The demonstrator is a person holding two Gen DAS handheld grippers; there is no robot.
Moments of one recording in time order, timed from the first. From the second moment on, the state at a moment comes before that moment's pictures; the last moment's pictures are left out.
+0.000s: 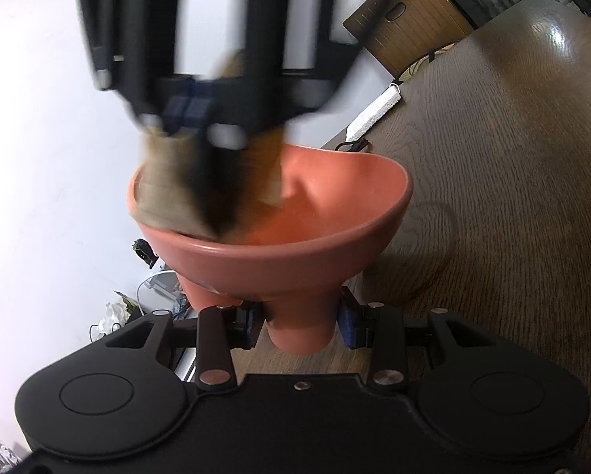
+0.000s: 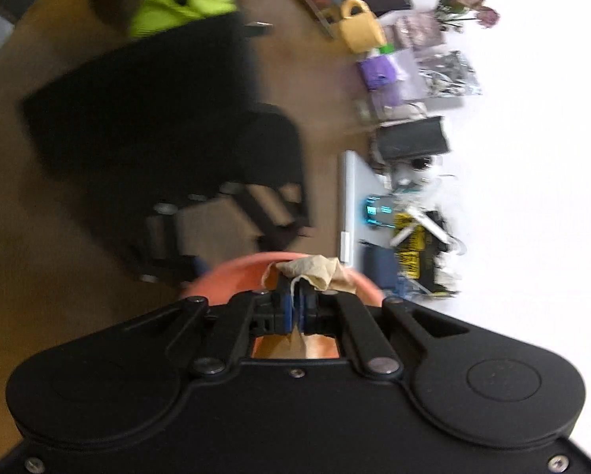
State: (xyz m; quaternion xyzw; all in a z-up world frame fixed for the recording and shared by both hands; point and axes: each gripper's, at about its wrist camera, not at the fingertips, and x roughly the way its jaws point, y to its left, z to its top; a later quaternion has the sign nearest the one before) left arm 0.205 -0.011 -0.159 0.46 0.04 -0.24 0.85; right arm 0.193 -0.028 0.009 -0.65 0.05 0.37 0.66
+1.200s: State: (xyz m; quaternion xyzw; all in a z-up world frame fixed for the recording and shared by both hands) left arm 0.183 -0.016 -0.152 0.45 0.05 -0.25 0.85; right arm 0.192 -0.029 0.006 -0.63 0.03 0.35 0.70
